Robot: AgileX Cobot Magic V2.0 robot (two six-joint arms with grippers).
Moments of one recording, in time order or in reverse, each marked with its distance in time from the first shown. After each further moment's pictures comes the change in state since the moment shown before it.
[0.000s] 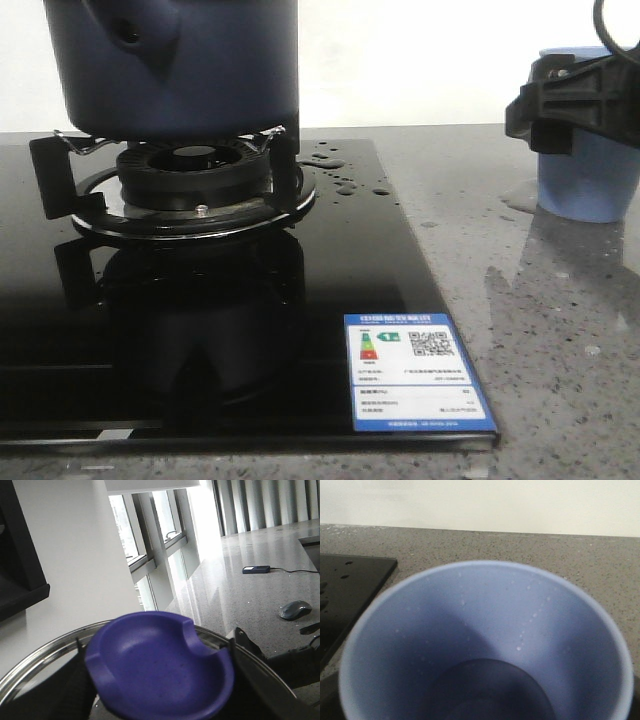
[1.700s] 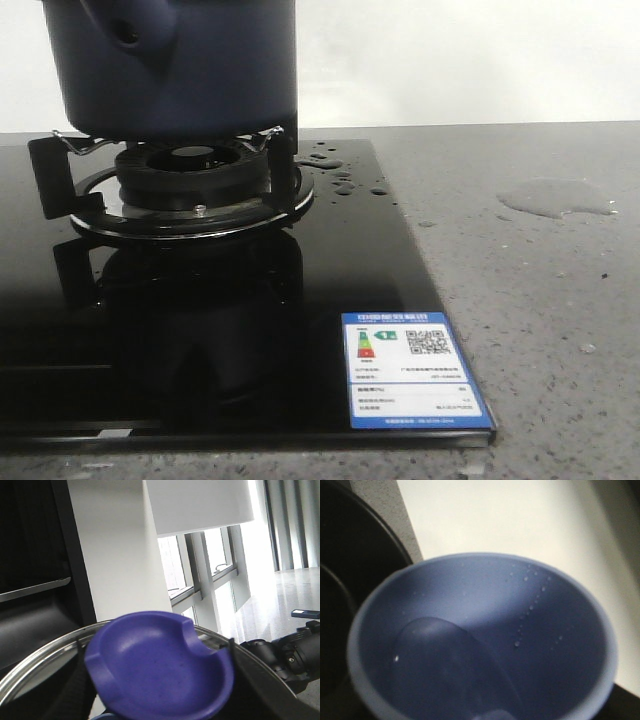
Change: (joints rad) left arm 0.000 -0.241 0.000 0.009 -0.232 -0.223; right arm 0.244 0.282 -1.011 -1.170 0.852 0.017
